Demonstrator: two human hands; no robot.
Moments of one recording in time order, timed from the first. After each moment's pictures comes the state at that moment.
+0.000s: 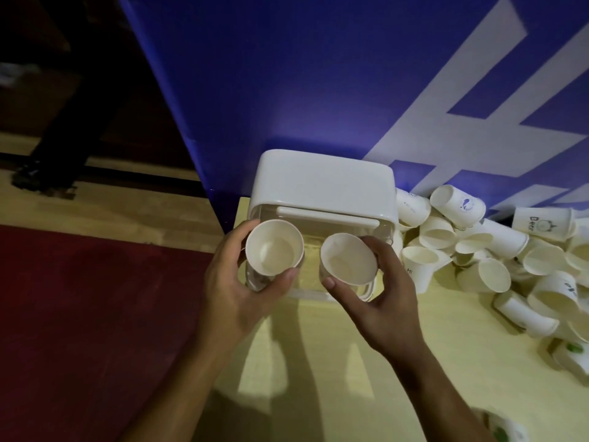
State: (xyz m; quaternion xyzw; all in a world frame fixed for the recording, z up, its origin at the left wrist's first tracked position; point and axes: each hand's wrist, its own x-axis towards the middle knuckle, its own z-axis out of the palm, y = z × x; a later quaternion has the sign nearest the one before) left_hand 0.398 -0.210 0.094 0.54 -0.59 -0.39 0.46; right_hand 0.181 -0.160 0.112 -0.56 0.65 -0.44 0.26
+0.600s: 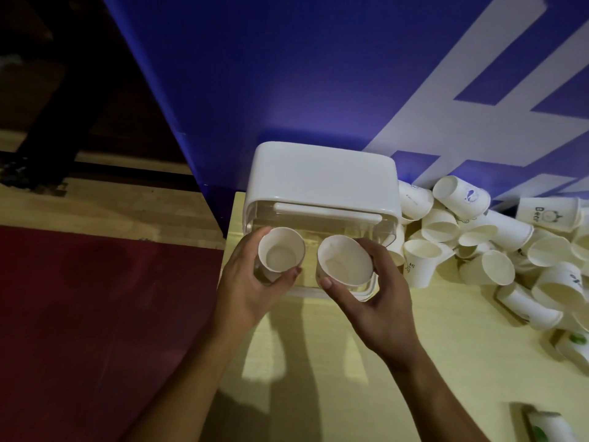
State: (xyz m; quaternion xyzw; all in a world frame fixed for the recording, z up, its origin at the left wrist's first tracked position) left_hand 0.388 -0.229 0.045 0.56 -0.64 -0.38 0.36; right_hand 0.188 -0.162 0.099 -0.52 0.67 -0.44 0.29
